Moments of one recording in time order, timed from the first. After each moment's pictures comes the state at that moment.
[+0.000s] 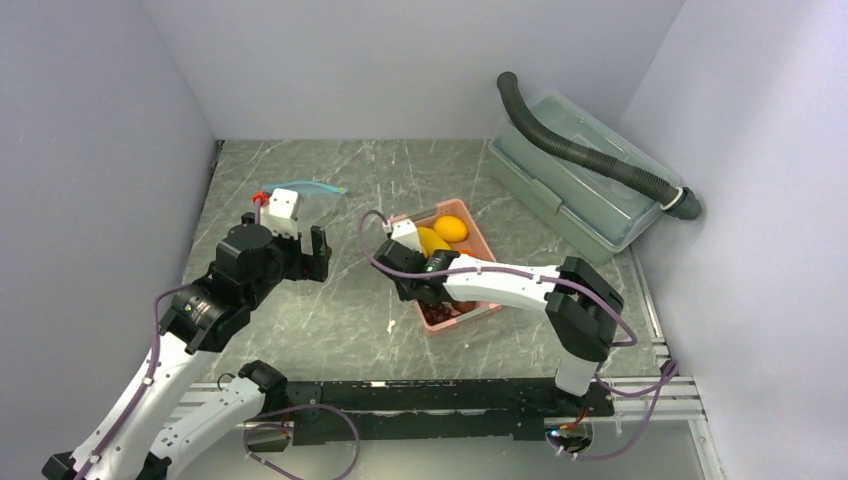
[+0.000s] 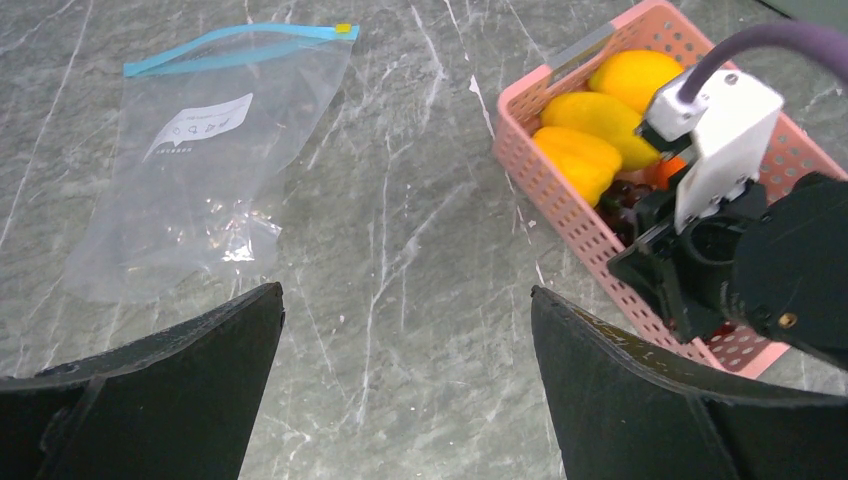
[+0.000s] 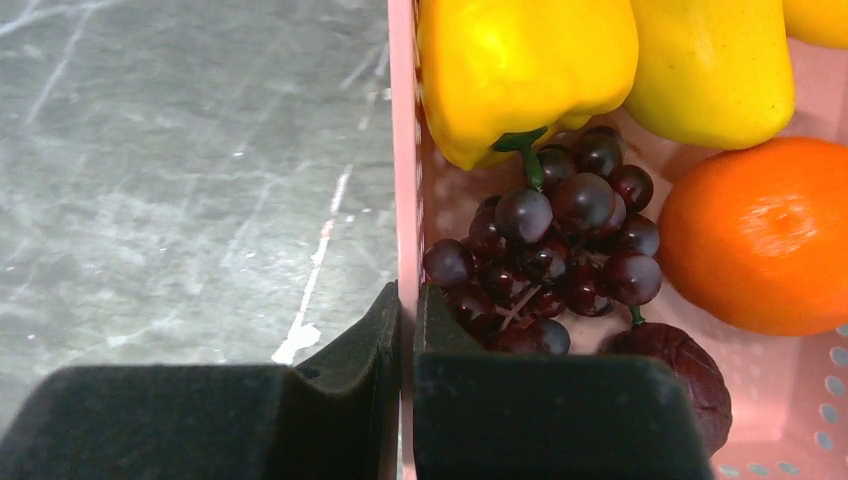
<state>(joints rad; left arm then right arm) -0.54 0.72 0.99 -0.71 -0.23 -0.18 1.08 1.76 1.24 -0.50 0.42 0.60</state>
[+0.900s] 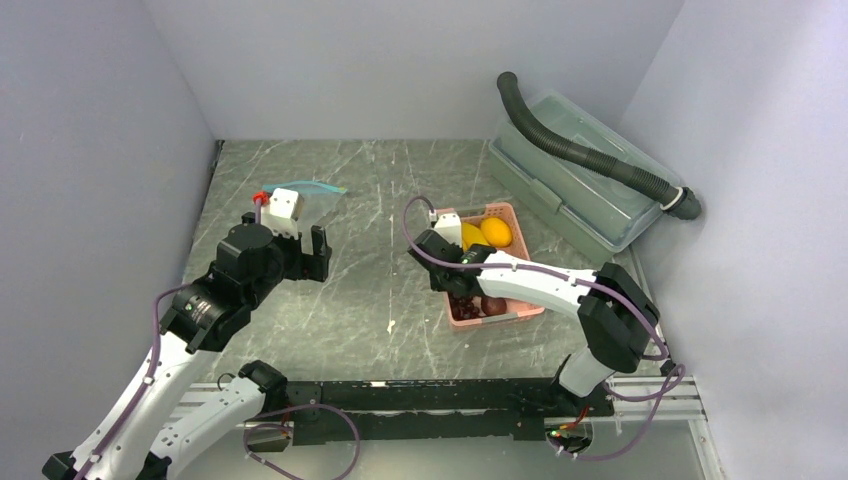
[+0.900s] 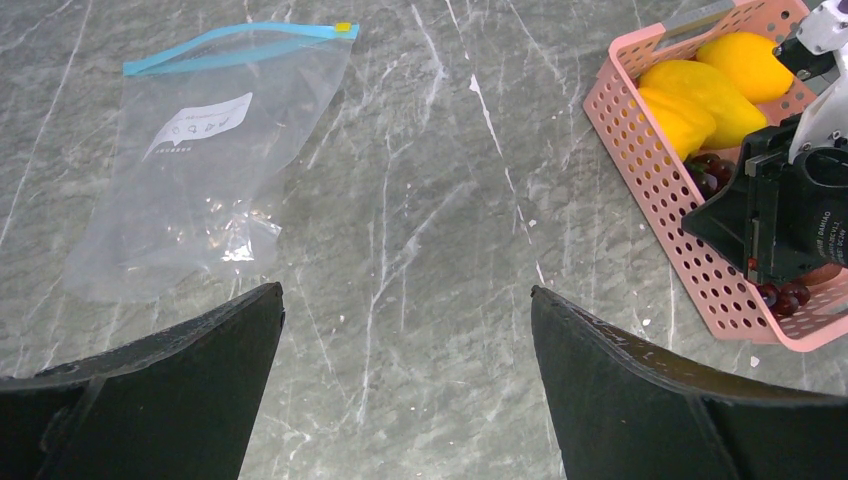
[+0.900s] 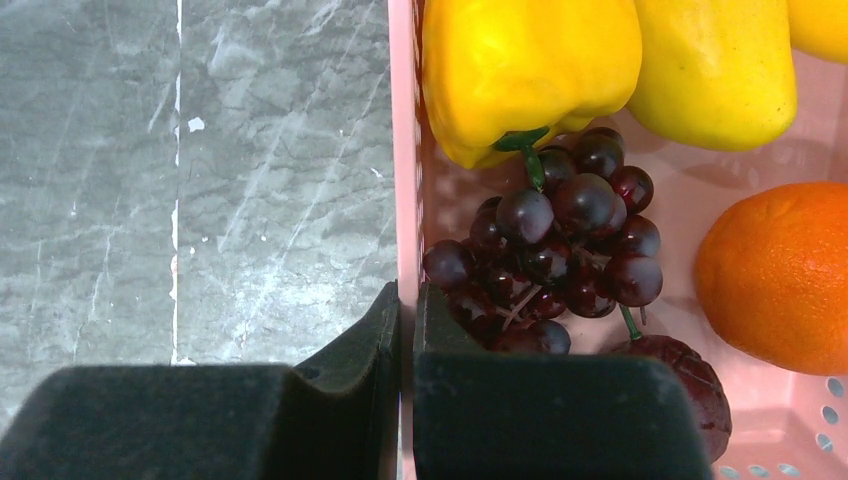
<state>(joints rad) -0.54 0.72 0.99 -0.71 -0.23 -0.18 0.94 1.59 1.05 -0.51 0.47 0.69</state>
